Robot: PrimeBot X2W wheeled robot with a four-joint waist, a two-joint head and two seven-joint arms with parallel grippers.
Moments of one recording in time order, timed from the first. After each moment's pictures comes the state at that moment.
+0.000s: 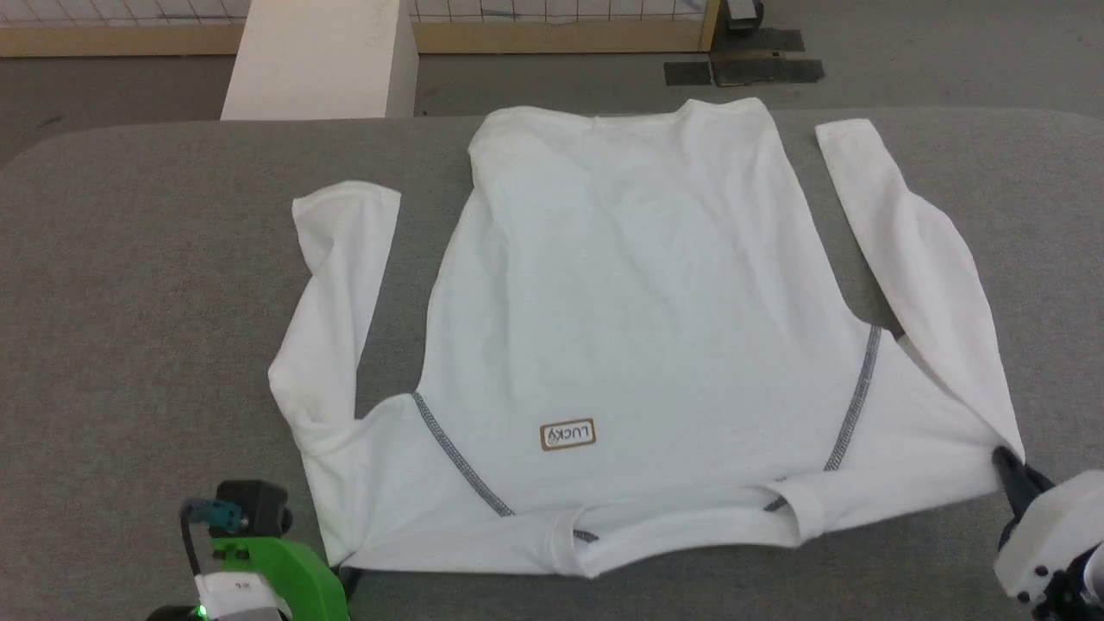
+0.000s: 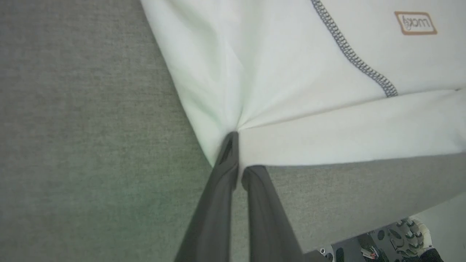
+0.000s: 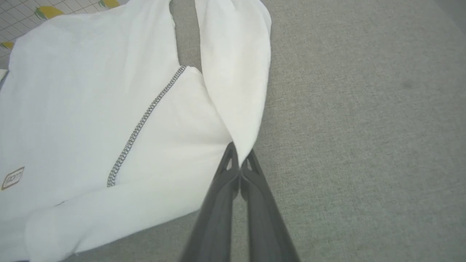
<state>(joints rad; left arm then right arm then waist) 0.06 0.39 -0.23 -0.03 -0.67 0.05 0.56 0.02 -0.05 -0.36 -0.13 0.28 0.13 0.61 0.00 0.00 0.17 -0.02</state>
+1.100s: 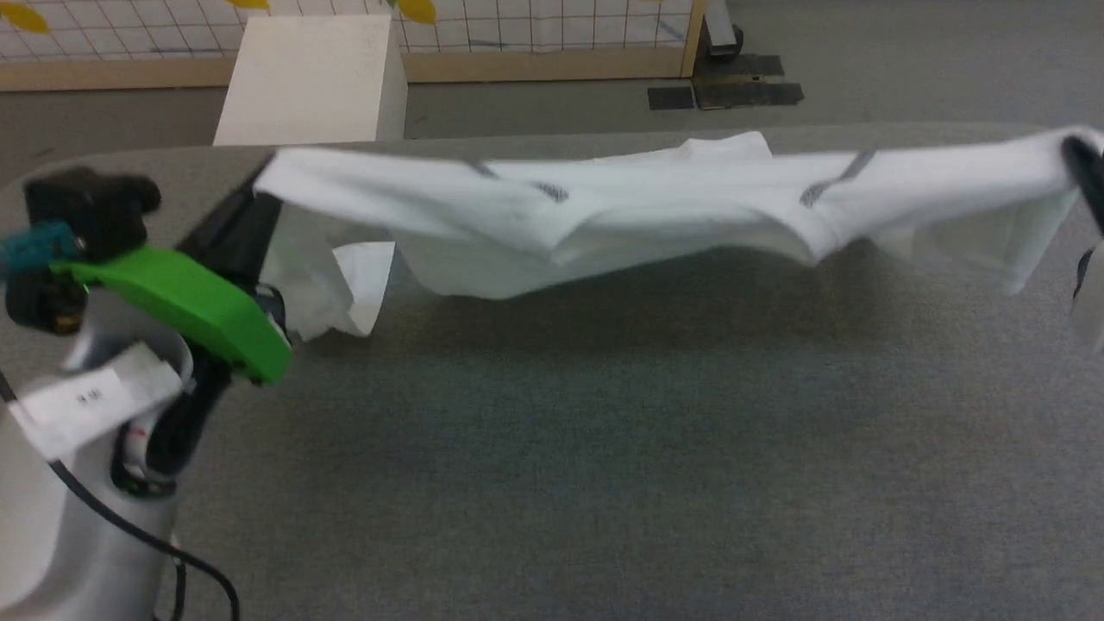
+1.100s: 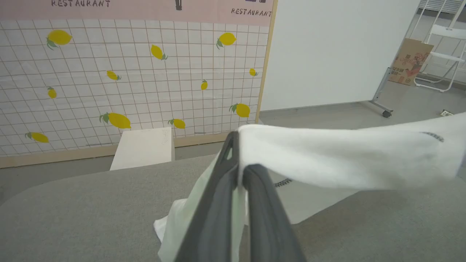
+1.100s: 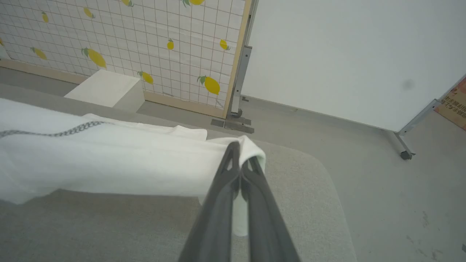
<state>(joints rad) -0.38 0.43 -0.15 -0.15 -0.60 -0.06 0.29 -0.39 -0.37 -0.13 -0.29 0.26 0.13 0.78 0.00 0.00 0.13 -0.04</state>
